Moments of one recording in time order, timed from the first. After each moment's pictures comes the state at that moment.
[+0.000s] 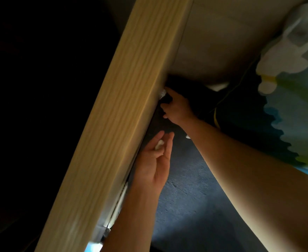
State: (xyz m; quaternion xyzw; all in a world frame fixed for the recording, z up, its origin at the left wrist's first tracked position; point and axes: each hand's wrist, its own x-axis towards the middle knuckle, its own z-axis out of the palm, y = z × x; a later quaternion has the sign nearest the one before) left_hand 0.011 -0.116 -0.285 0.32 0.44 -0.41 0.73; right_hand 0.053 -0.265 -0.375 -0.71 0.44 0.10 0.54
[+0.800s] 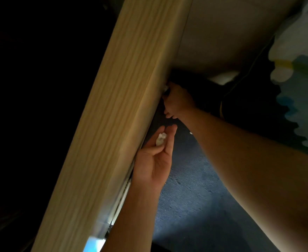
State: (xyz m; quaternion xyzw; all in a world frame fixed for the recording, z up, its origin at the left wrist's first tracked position) left_hand 0.013 -0.106 -0.283 0.23 0.45 -0.40 0.77; right_hand 0.067 -0.267 -0.374 -0.76 0.42 0.19 0.45
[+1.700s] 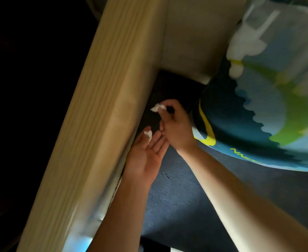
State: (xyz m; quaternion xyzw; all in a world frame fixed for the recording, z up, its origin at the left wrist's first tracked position) left_hand 0.002 -0.106 -0.286 0.36 0.38 -0.46 0.72; right_hand -0.014 -0.219 -0.298 -0.59 0.46 -0.08 0.66
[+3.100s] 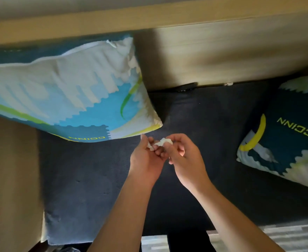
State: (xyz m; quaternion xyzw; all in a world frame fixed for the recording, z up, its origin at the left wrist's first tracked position) left_hand -0.330 -0.297 -0.223 0.48 0.29 -0.59 0.58; right_hand -0.440 -0.327 -0.191 -0.46 0.55 -0.22 0.66
